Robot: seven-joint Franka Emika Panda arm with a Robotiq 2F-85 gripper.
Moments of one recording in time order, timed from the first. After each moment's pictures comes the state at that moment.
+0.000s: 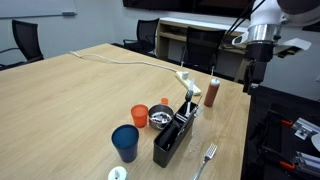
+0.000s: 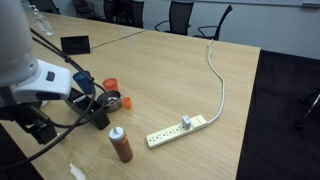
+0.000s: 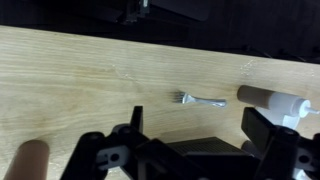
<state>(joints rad) 0.22 -0.30 -0.11 -2.70 0.51 2.19 -0.47</state>
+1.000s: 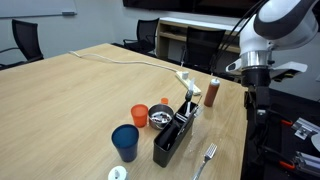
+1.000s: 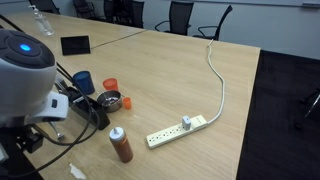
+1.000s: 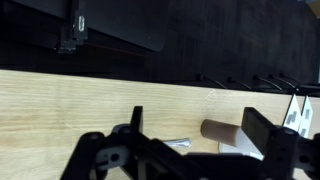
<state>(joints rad) 0.23 -0.10 -0.01 -2.69 0.80 2.12 -0.67</state>
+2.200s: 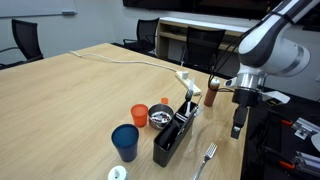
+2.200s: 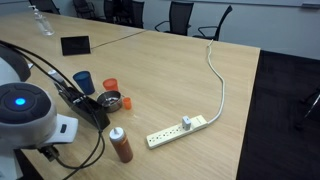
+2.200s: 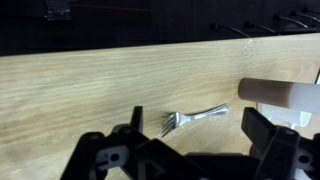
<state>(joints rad) 0.21 0.12 0.13 -2.71 1.24 2.47 -0.88</state>
